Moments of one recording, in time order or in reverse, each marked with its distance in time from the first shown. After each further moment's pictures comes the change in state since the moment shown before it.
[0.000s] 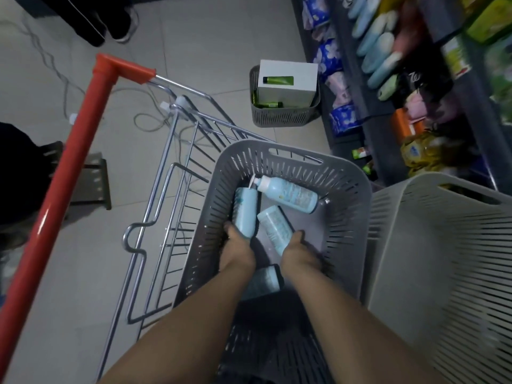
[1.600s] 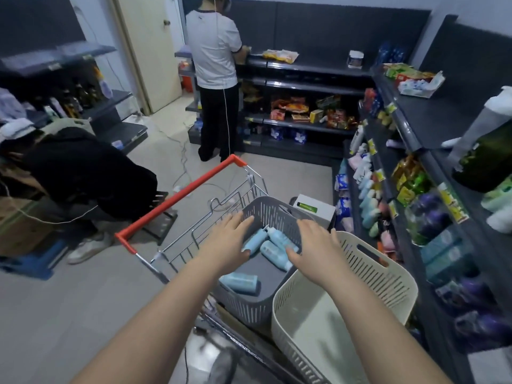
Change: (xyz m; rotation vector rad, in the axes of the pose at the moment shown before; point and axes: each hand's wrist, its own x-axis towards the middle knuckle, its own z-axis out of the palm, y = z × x) left_hand -0.342 -0.017 -0.103 0.254 0.578 0.553; right_hand -0.287 0.194 -0.129 -0.281 0.750 -0.986
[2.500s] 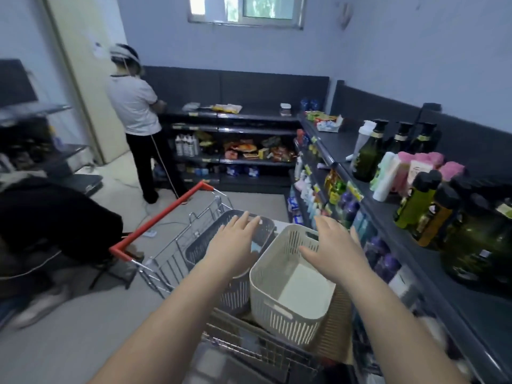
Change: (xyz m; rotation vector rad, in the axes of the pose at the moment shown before) left_hand -0.171 0.100 -0.068 0.042 0.102 0.240; right_hand -0.235 -0.017 -0.077 -0.028 0.276 0.269
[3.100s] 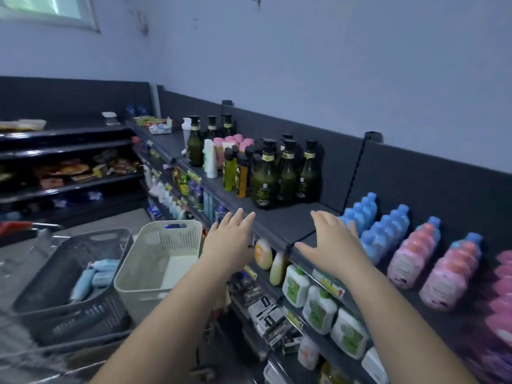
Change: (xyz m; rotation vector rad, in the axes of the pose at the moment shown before) left_hand -0.110 0.256 0.005 -0.041 -0.054 0.621; right_hand -0.299 0.126 -0.104 -0.153 0.144 0.647
